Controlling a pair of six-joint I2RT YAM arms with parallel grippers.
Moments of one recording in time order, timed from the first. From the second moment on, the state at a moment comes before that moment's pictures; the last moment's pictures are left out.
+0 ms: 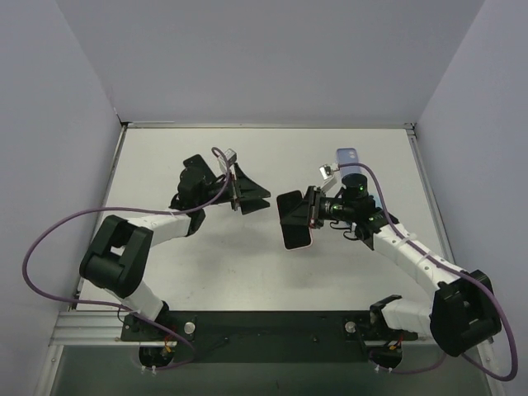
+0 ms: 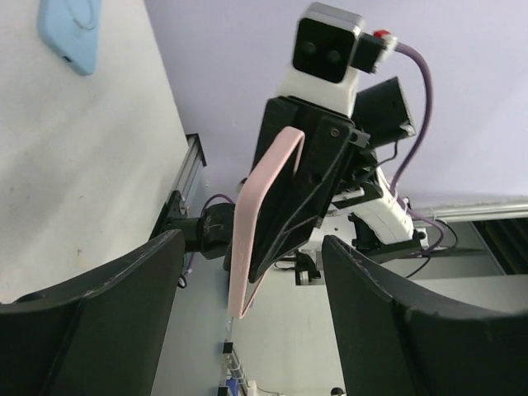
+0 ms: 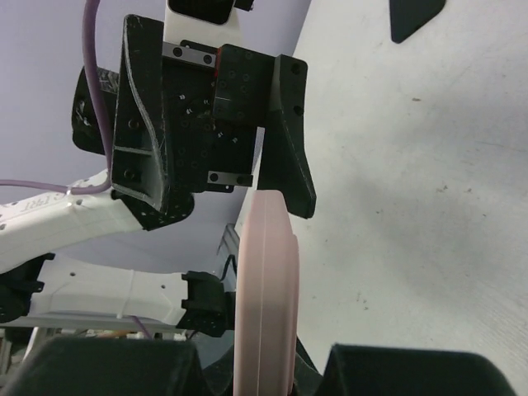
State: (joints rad) left arm -0.42 1.61 0.77 0.82 0.94 -1.44; right arm 0.42 1.18 0.70 0.04 -0.82 0.80
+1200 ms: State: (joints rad) left arm -0.34 1.78 0.66 1.27 0.94 -1.74; right arm 0.52 1.17 0.80 -0.09 -0.61 0.86
